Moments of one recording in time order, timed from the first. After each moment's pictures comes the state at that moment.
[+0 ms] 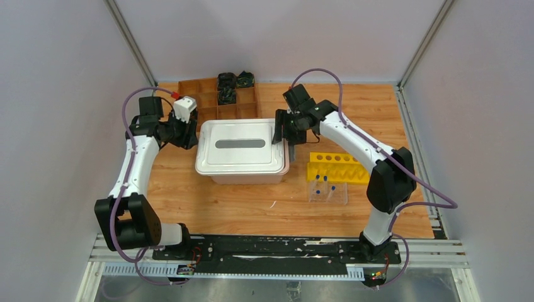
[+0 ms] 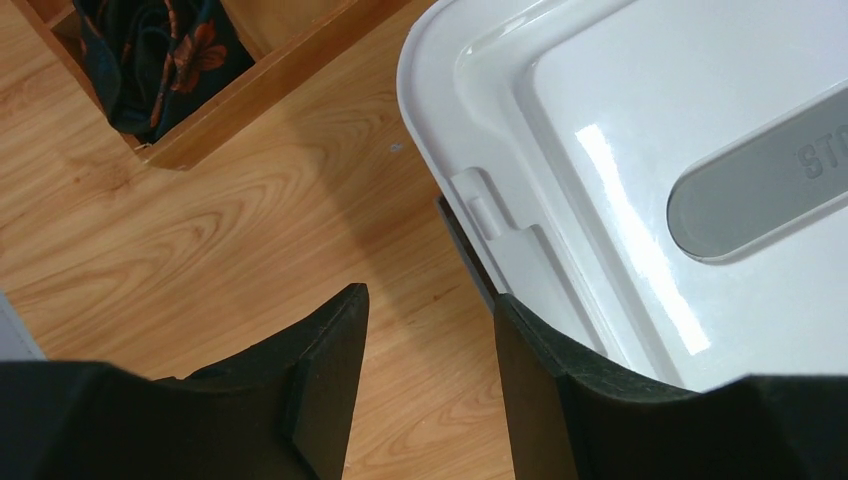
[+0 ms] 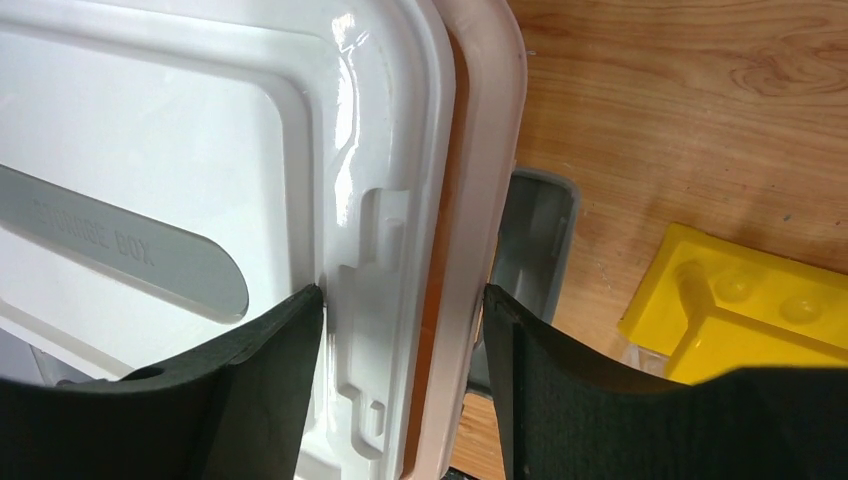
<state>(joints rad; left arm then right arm) 0.15 1.34 1.13 -0.68 0.47 0.47 0.62 1.78 1.61 -0.80 -0.10 0.59</state>
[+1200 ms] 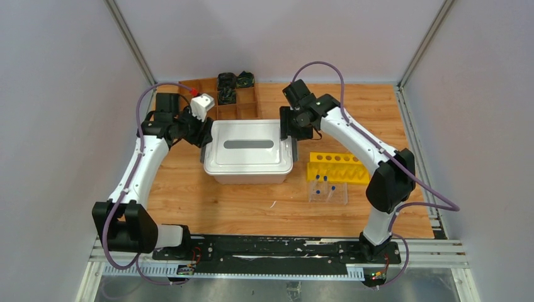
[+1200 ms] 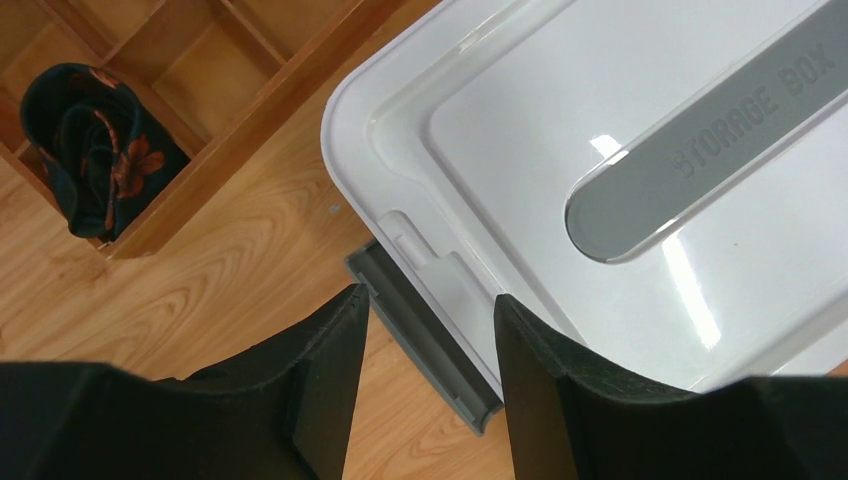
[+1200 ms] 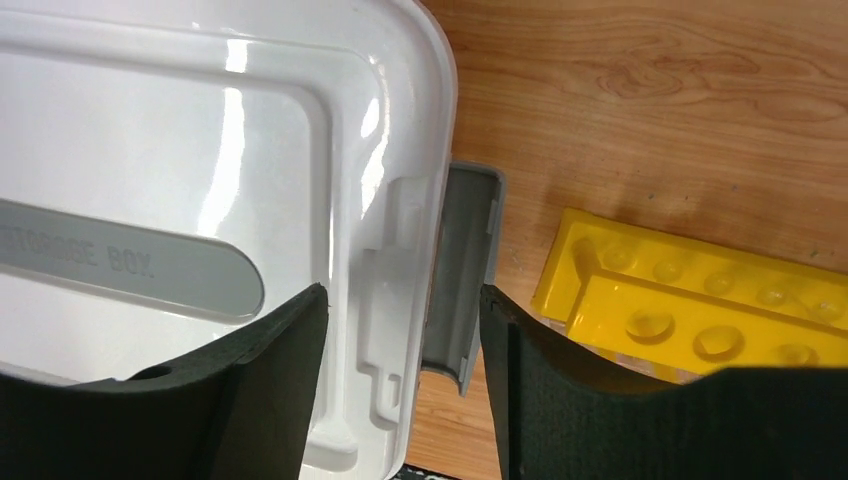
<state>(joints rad) -0.03 1.30 1.17 -0.68 0.44 0.44 0.63 1.78 1.69 -0.94 0.06 0.52</state>
